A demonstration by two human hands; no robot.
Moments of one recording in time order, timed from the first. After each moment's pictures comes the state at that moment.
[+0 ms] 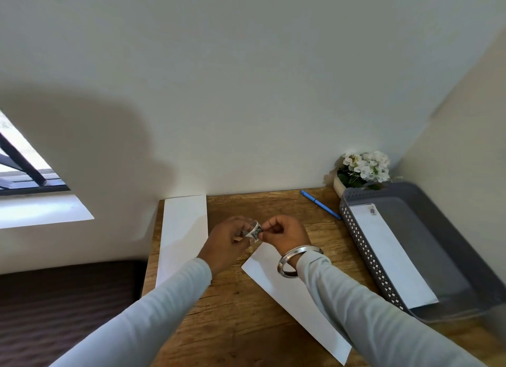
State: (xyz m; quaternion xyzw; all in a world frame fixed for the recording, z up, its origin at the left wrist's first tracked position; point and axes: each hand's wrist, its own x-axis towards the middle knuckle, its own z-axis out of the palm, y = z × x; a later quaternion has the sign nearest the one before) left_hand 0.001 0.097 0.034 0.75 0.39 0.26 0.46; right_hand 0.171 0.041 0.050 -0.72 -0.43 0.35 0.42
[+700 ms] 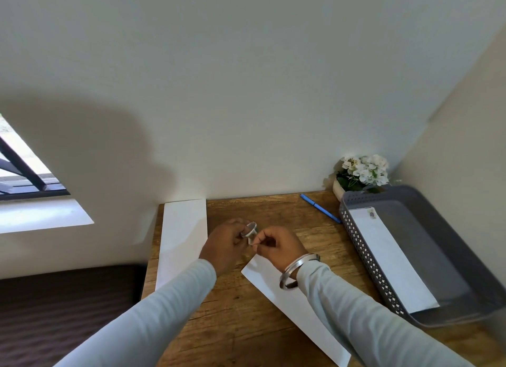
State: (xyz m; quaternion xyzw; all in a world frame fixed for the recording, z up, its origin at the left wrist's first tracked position) left_hand 0.006 0.107 0.022 0.79 0.42 0.23 0.37; right_hand 0.167 0.034 0.050 -0.67 -0.55 0.35 0.36
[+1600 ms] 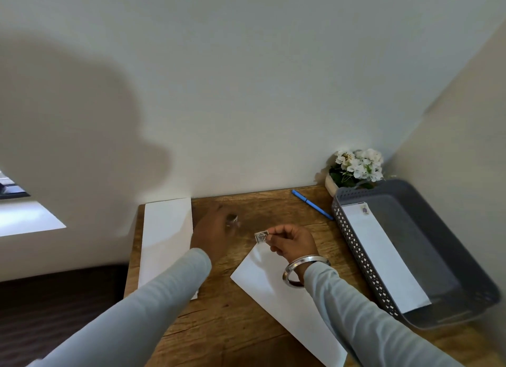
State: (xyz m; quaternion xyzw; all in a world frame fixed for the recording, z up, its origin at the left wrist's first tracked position) left_hand 0.028 0.147 0.011 0.78 0.47 0.24 0.33; right_hand 0.201 0.037 0.035 -0.72 -0.30 0.40 0.48
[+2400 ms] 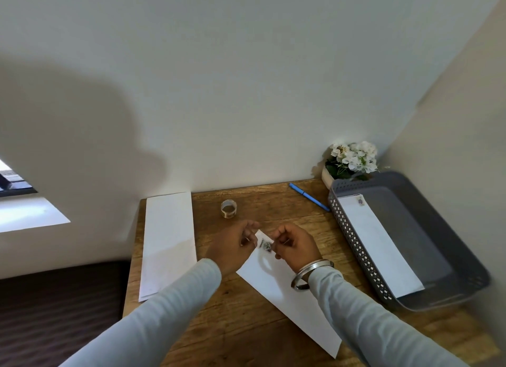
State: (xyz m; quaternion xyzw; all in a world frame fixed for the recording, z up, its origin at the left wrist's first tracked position) left_hand 0.036 0.091 0.016 0.77 0.42 0.17 0.45; right_hand 0.207 0.004 0.026 -0.74 -0.42 0.34 0.41
